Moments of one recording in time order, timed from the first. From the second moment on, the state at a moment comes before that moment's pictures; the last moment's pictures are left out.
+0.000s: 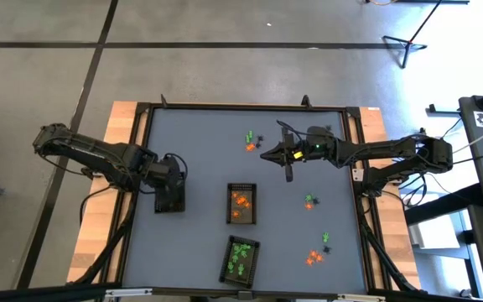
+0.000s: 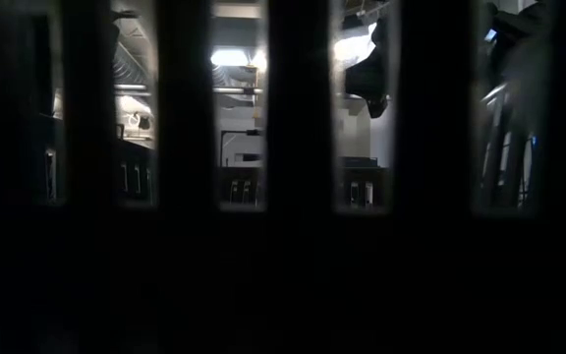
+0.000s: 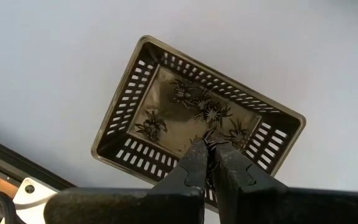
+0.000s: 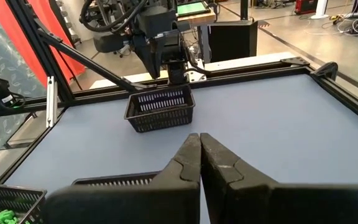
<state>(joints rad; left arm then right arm) -0.20 1.07 0.87 -1.18 -0.10 -0.80 -0.24 1.31 0.59 0.55 -0.32 0.10</state>
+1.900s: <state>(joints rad) -0.20 1.07 0.87 -1.09 -0.04 -0.73 -0.44 1.31 0.88 -0.49 0.15 0.14</state>
